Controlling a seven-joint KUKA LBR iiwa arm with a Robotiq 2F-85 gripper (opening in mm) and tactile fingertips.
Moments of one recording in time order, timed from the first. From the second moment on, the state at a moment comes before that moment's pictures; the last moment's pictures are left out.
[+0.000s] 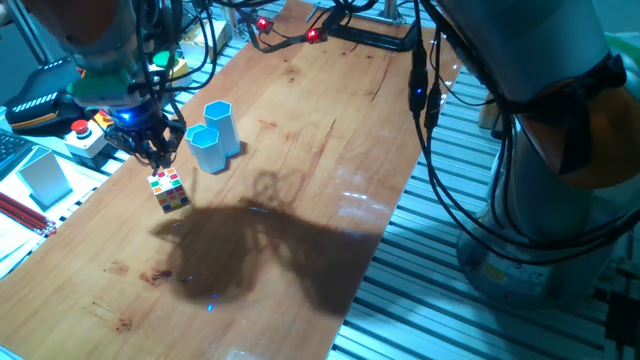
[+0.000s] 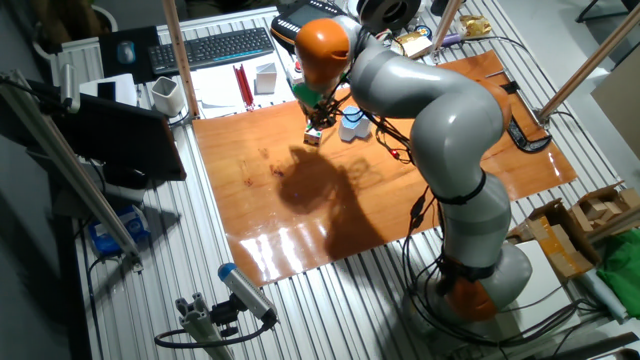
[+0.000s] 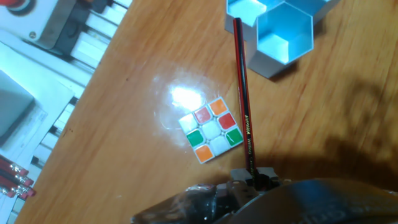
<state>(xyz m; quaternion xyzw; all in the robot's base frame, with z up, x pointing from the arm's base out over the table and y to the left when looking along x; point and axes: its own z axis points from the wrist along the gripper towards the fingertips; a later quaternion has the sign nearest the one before) 0.624 0.184 0.164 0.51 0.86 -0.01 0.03</state>
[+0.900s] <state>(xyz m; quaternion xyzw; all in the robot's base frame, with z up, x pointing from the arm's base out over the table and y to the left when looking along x) 0.605 0.169 0.179 0.51 0.86 0.00 -0.02</state>
